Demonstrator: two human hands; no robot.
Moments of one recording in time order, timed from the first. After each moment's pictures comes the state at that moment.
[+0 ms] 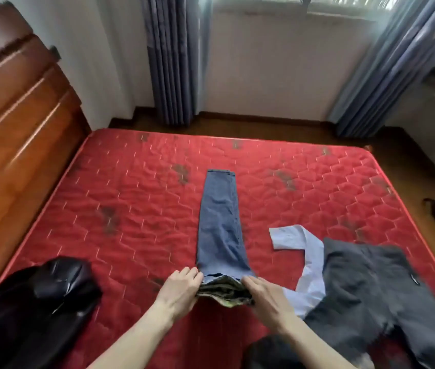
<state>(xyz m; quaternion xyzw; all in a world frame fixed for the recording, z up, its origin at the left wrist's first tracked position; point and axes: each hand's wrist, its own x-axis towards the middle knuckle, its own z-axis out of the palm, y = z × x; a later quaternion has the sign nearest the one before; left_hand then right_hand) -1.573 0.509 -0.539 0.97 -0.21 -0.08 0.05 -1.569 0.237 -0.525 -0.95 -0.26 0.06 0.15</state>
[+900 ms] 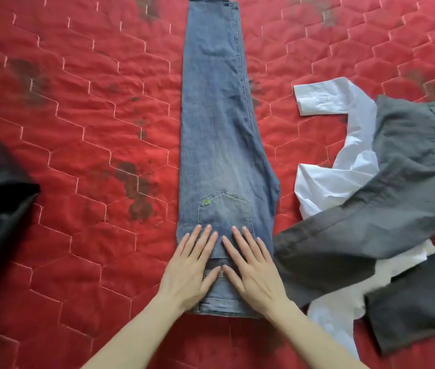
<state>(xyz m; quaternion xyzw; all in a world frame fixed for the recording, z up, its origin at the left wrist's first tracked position) -1.746 0.462 -0.834 0.95 -0.20 -0.17 0.16 -1.750 0.247 -0.831 -0.96 -0.20 0.14 0.12</state>
